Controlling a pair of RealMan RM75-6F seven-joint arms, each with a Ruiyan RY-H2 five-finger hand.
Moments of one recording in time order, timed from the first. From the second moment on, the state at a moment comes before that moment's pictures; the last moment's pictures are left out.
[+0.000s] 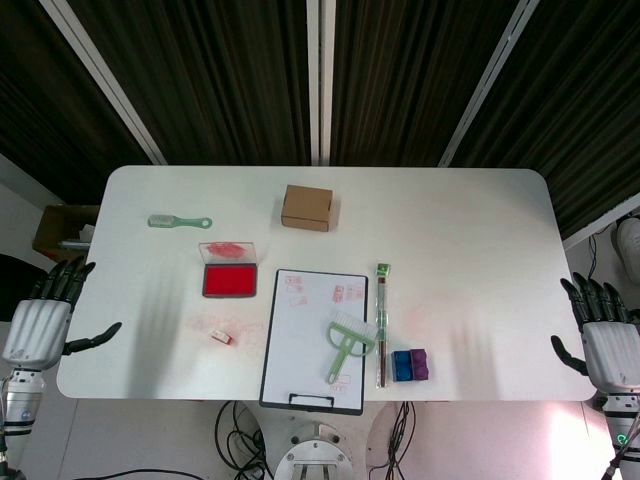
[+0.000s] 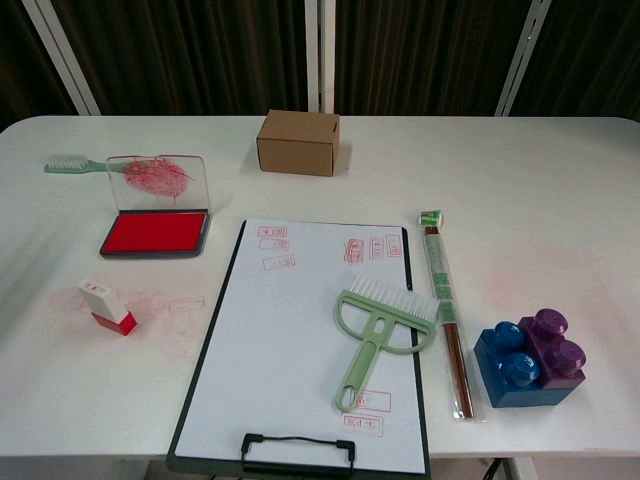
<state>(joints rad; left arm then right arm) -0.13 -1.13 -0.04 -1.61 1.51 1.48 0.12 0.06 -1.12 0.05 -1.55 -1.52 1.50 -0.03</state>
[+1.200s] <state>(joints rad) -0.25 -1.23 0.03 -1.54 1.75 1.34 0.11 0.06 -1.12 0.05 -1.56 -1.52 1.49 -0.02</state>
